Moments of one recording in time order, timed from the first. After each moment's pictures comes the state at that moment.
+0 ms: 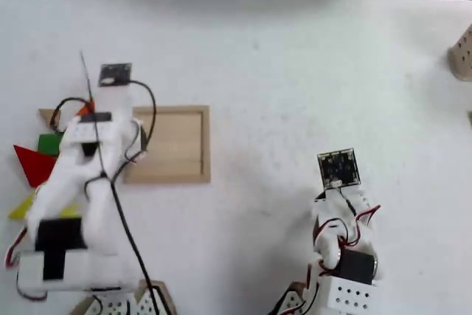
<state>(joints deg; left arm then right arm) -10.6 -1.1 38.2 48.4 0.2 9.4 -102.7 95.6 62.5 25.5</state>
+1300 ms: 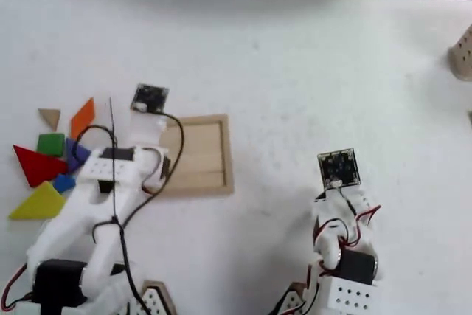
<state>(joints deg) -1.0 -17.8 58.5 39.3 -5.2 9.4 -102.7 95.6 62.5 25.5</state>
